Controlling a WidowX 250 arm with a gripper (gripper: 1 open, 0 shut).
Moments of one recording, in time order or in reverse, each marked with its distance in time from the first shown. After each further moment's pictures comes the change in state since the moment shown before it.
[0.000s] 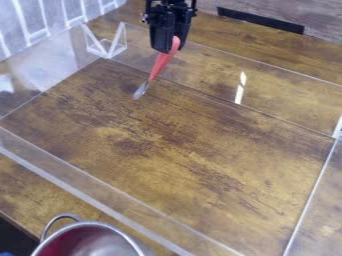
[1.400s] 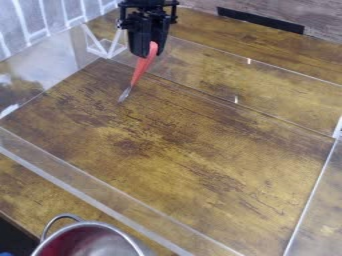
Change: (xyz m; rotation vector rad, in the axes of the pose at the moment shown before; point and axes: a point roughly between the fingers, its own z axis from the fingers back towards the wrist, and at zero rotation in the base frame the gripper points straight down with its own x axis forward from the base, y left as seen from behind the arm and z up) arm 0.028 0.003 -0.015 0.008 0.018 -0.083
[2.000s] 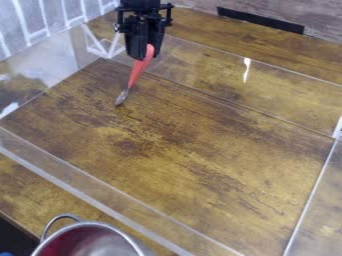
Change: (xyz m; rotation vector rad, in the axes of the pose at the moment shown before) arm 0.008 -0.003 -0.007 -0.001 0.007 0.032
